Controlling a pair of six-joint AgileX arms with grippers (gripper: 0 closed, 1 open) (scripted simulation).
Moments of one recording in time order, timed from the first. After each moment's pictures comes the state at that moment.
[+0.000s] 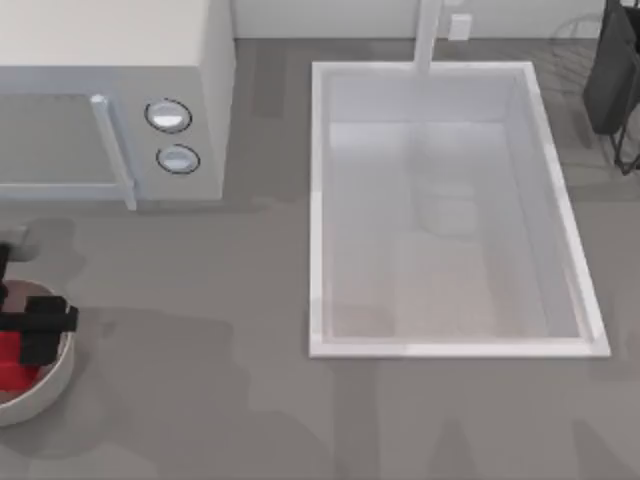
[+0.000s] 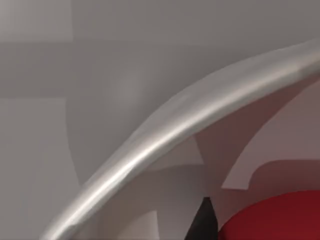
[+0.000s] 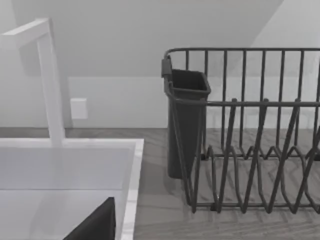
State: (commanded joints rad) left arm 0.07 1.71 0.73 -0.60 0.00 0.09; right arm 0.00 0.00 0.00 0.00 0.00 0.00
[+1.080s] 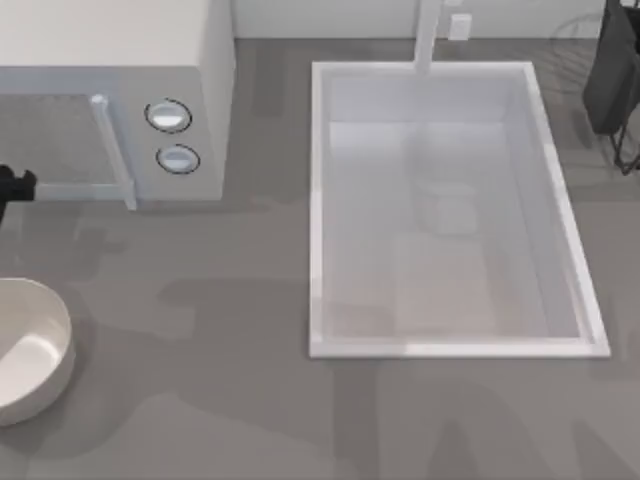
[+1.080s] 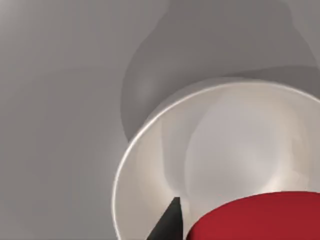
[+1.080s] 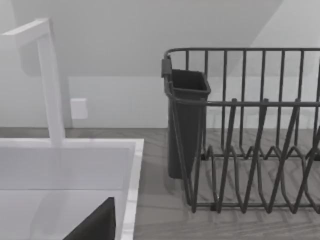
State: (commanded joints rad) left arm 0.06 1.63 1.33 -1.19 0.02 0.08; right arm 0.00 0.00 0.00 0.00 0.00 0.00
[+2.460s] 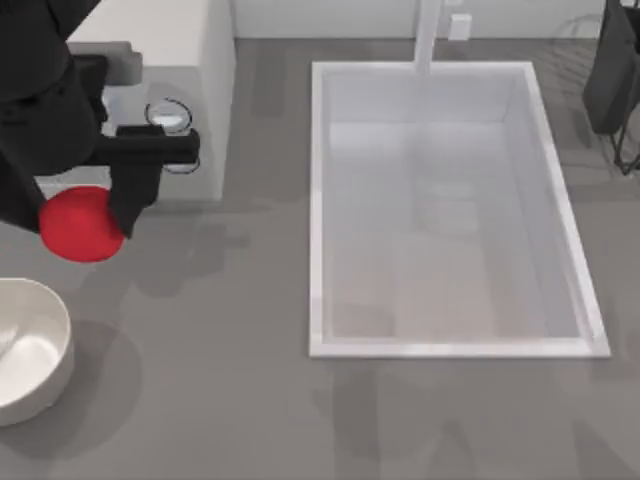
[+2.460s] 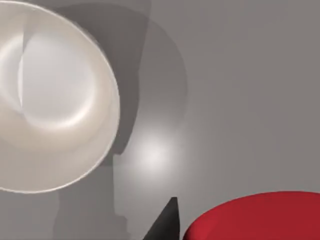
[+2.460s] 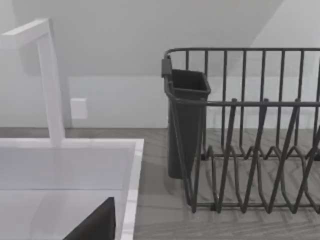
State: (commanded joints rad) left arm -0.39 1.64 1.59 -1.49 0.01 -0.37; right arm 0.00 0.00 0.00 0.00 0.00 0.00
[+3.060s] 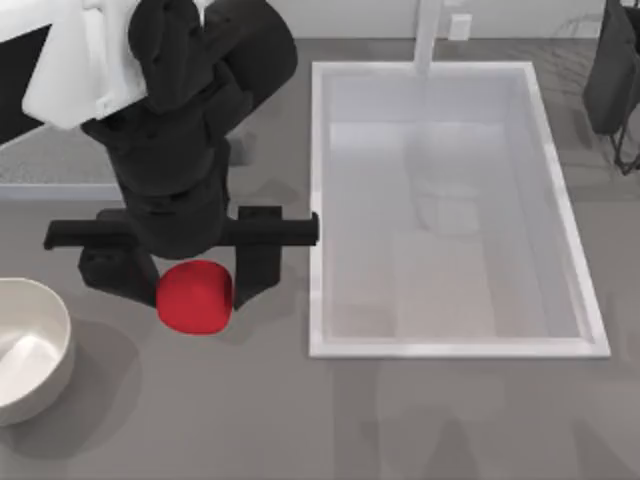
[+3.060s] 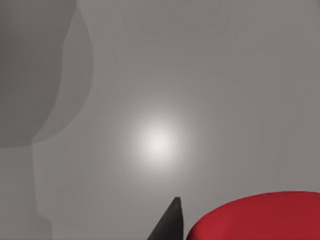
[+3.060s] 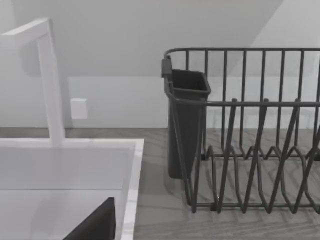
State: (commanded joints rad) left arm -0.65 1.67 1.46 -1.35 0.00 -0.63; right arm 0.00 0.00 0.00 0.00 0.00 0.00
